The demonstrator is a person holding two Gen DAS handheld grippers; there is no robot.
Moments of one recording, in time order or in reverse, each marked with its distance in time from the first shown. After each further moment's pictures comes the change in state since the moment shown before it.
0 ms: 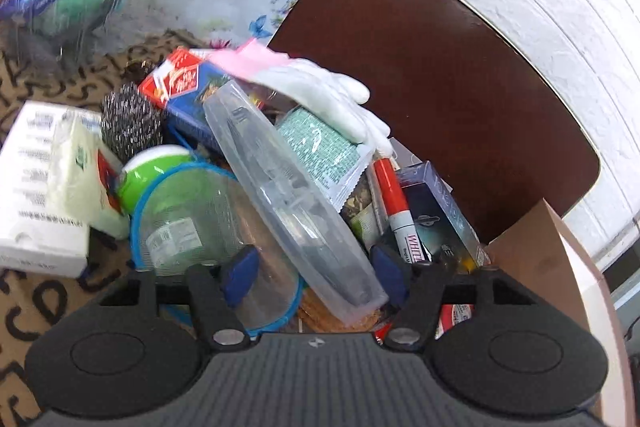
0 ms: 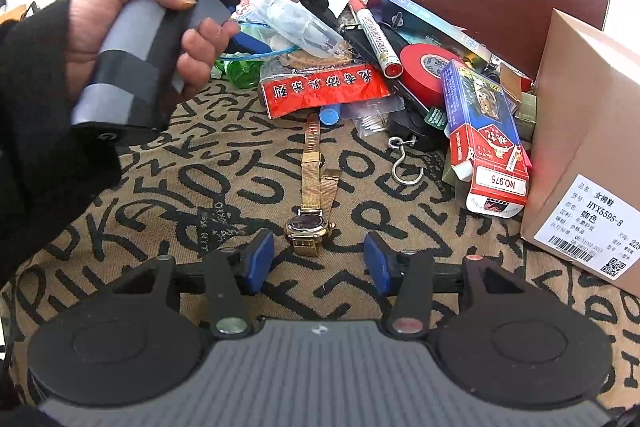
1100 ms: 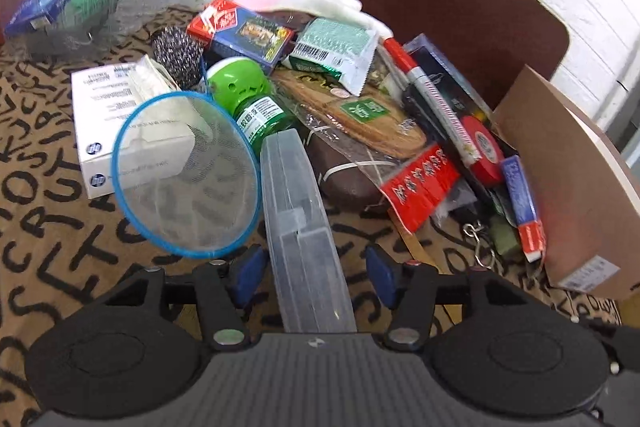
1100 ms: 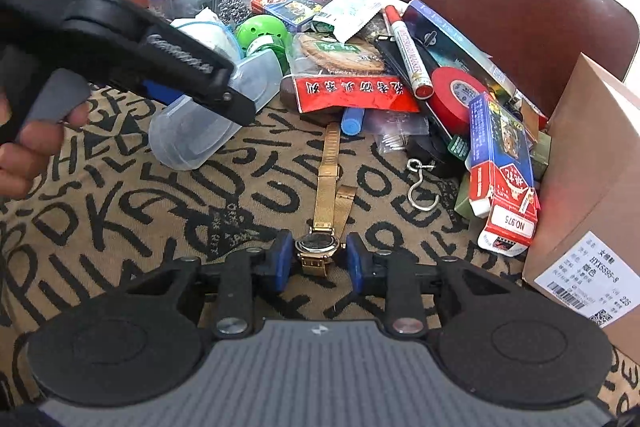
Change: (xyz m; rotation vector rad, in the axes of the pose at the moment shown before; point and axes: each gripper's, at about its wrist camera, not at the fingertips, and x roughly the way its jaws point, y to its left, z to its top) left arm -0.048 0.043 -0.055 0.242 0.168 0.009; right arm 0.007 0.014 0.006 -0.155 0.014 -0.031
